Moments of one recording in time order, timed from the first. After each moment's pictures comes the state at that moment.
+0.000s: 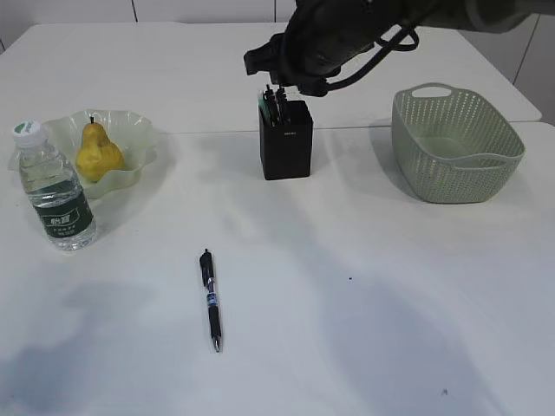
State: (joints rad) left arm -0.07 0.96 -0.61 0.07 1.00 -0.10; right arm 0.43 2.05 -1.78 -0.16 0.49 0.19
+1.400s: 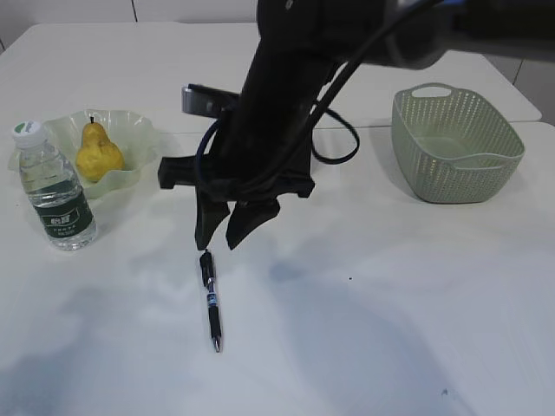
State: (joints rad) left arm -0.07 0.96 -0.61 0.02 1.04 -0.10; right arm 0.58 2.11 -1.82 0.41 1.20 0.15
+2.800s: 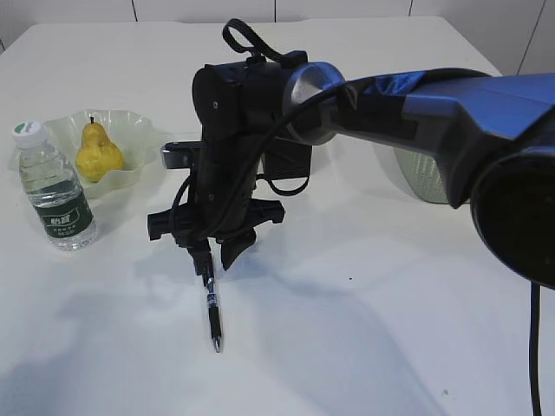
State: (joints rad) left arm -0.07 0.96 -0.61 0.02 1.08 -0.10; right arm 0.65 2.38 -2.03 0.18 1.14 0.29
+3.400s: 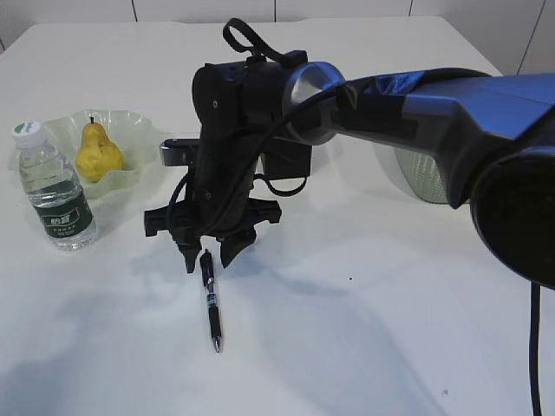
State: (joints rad) left arm -0.07 0.96 -0.61 0.02 1.08 -0.10; right arm 0.65 2.38 -2.03 0.19 1.12 0.31
